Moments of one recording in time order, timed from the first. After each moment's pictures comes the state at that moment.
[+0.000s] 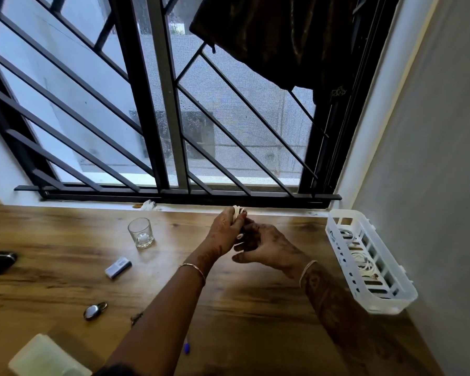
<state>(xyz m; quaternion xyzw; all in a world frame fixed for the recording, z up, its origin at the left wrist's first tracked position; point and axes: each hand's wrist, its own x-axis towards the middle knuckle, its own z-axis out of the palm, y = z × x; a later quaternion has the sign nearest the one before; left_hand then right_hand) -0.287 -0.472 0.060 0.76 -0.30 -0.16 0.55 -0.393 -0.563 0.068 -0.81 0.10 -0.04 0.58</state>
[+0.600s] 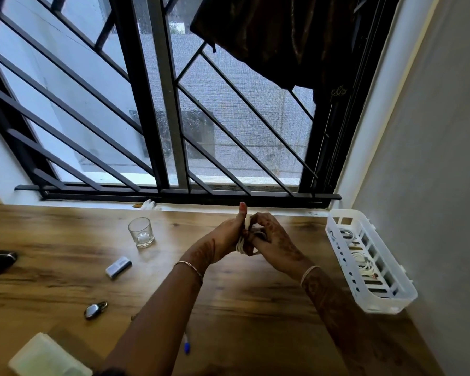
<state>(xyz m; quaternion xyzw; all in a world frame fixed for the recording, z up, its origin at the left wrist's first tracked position) -0.292 -0.469 0.065 0.68 -0.25 -0.39 0.57 -0.395 -0.571 0.060 -0.85 0.07 -0.19 0.49</state>
